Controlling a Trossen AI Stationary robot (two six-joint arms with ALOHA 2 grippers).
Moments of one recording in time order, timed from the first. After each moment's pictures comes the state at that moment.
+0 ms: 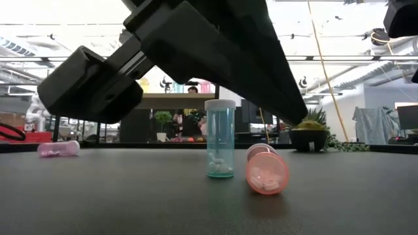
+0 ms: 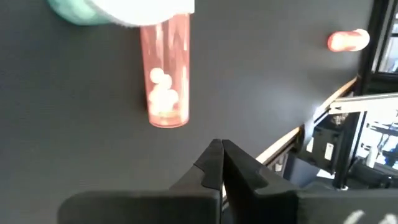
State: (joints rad) left arm -0.54 2.16 1.53 -0.21 -0.18 -1.84; right arm 0.74 0.92 0.52 -0.51 0.11 1.18
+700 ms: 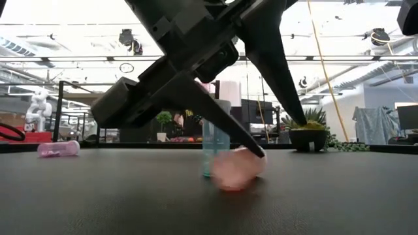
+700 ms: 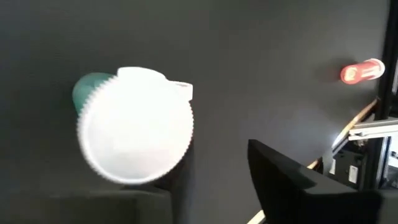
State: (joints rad) left arm -0.48 2.16 1.53 -0.27 -0.18 -1.73; right arm 0.85 0.92 0.52 -0.51 0.19 1.33
